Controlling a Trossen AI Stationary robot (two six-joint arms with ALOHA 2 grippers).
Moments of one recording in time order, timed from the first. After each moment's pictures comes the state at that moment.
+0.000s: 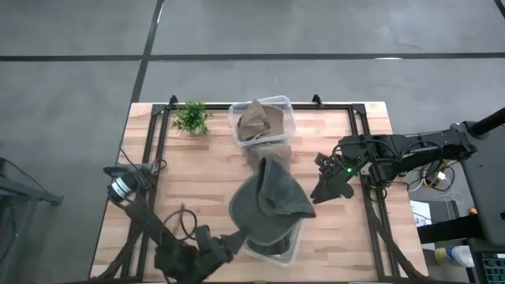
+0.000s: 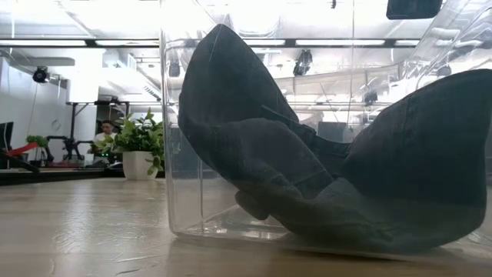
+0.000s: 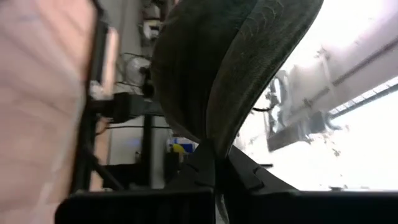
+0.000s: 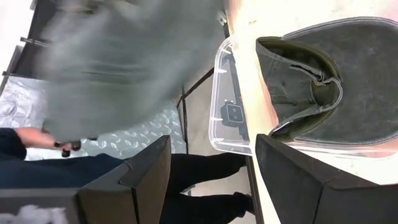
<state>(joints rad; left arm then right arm) -0.84 1.98 1.55 1.31 -1.50 -0.79 0.14 0.97 0.93 -0.41 -0.52 0.99</state>
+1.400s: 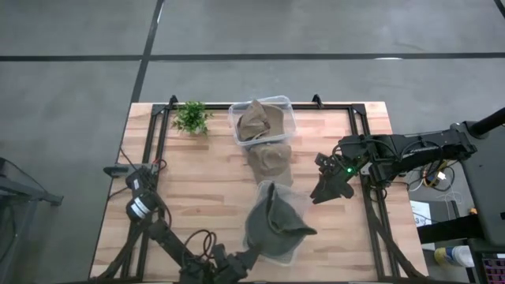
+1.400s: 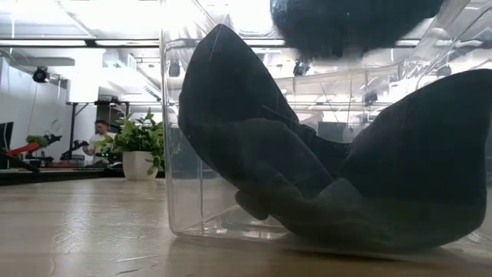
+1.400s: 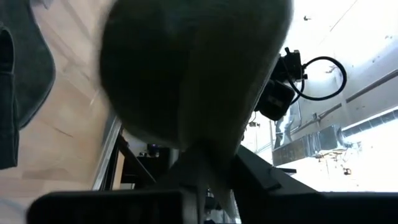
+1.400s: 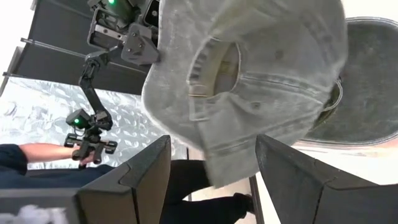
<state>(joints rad) -0.84 2.26 1.71 1.28 -1.56 -1.01 0.14 0.97 0.93 -0.41 -0.52 0.99</state>
